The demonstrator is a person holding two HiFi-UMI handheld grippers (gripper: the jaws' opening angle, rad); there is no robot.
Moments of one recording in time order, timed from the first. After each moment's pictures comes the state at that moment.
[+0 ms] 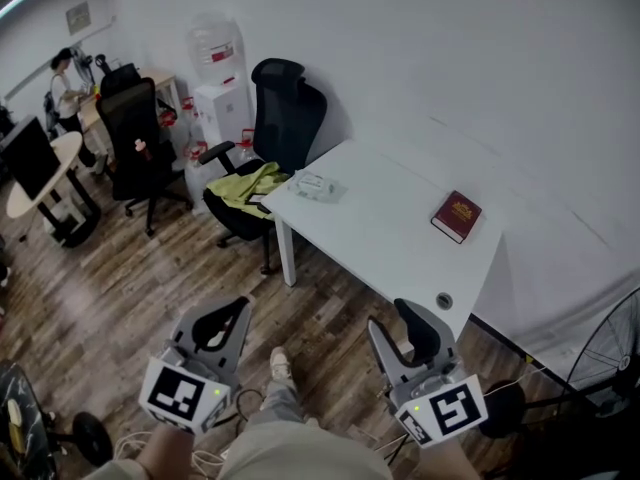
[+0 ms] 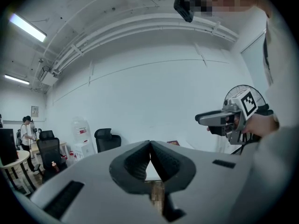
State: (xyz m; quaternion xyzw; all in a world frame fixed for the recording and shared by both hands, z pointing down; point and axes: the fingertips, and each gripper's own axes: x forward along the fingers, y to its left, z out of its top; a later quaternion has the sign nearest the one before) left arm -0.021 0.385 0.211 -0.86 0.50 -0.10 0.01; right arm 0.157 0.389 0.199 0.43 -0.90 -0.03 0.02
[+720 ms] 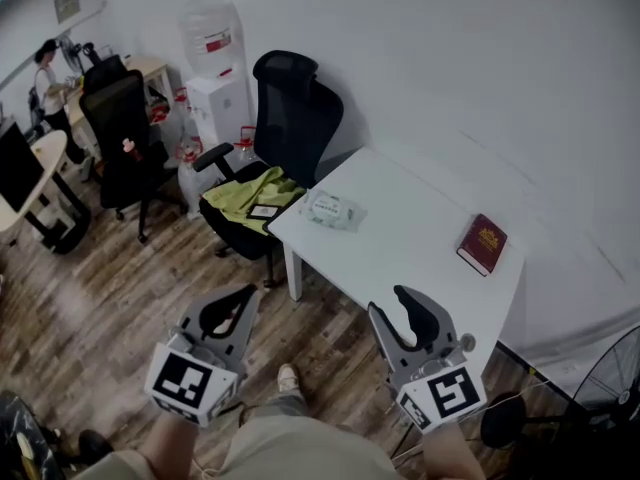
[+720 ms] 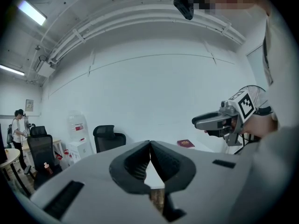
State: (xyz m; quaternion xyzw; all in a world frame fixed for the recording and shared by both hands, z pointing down) left arm -0.096 0.179 0.228 -0.87 0.48 -0.10 -0.01; right arm 0.073 0.181 0.224 0.43 -0.90 -0.01 0.07
